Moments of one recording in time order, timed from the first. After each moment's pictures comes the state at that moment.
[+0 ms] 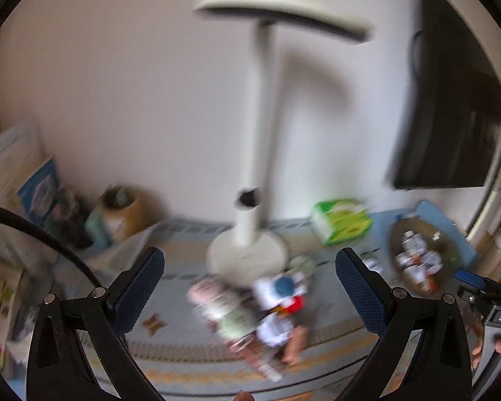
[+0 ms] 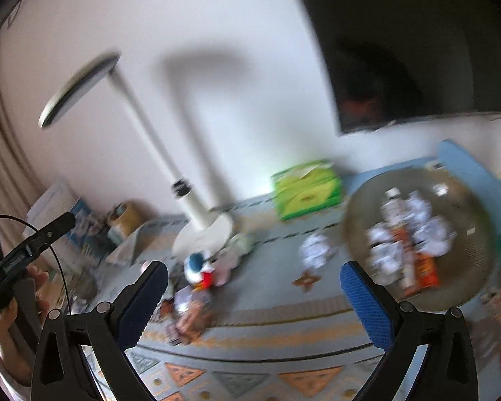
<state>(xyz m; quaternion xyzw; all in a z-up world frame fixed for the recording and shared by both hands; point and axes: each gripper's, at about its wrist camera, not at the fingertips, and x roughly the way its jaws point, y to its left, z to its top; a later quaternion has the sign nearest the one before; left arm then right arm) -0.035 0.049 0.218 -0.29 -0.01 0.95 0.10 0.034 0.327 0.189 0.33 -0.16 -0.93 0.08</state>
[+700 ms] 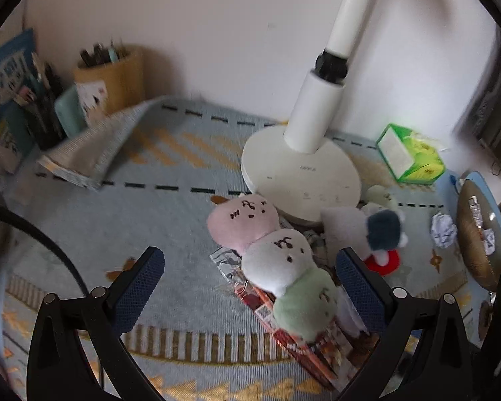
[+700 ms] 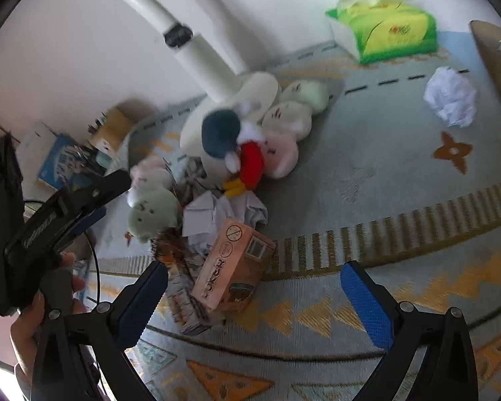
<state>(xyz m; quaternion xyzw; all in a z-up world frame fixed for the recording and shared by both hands) -0.126 0.024 0.057 -0.45 -0.06 0.89 0.07 -0.056 0.223 0.026 0.49 -0.22 -0.83 0.12</state>
